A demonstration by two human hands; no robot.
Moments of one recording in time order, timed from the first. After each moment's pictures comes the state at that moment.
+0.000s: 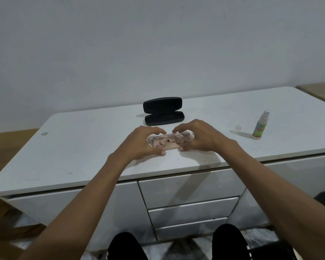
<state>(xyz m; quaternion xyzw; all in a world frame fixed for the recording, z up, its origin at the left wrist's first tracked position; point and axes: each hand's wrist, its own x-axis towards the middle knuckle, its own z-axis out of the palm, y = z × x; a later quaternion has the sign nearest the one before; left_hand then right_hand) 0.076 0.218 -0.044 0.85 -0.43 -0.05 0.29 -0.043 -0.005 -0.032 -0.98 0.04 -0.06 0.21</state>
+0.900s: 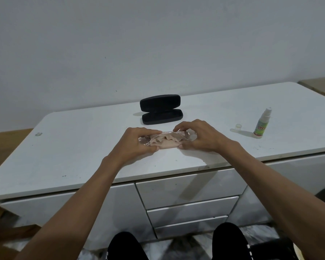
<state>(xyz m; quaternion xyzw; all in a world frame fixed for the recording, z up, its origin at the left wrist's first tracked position) 0.076 0.222 -0.052 0.82 -0.41 -0.06 0.40 -0.040 -0.023 -0.052 -0.96 0.01 -0.09 0.28</state>
